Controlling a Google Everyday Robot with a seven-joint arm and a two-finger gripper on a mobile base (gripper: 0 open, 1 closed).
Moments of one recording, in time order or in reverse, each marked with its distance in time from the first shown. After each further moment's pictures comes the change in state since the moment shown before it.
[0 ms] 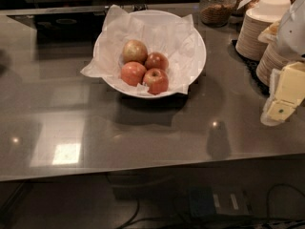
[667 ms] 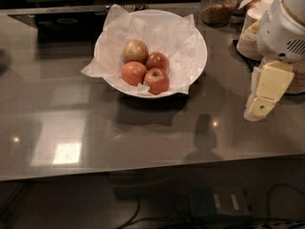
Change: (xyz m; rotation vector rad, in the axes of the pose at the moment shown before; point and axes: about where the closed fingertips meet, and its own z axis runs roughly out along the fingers) arm -0.024 -0.009 0.015 0.007 -0.009 -0.047
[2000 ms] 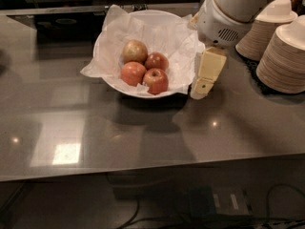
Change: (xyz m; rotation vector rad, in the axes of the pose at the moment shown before) arm -0.102 -0.042 0.045 -0.005 -0.159 -0.147
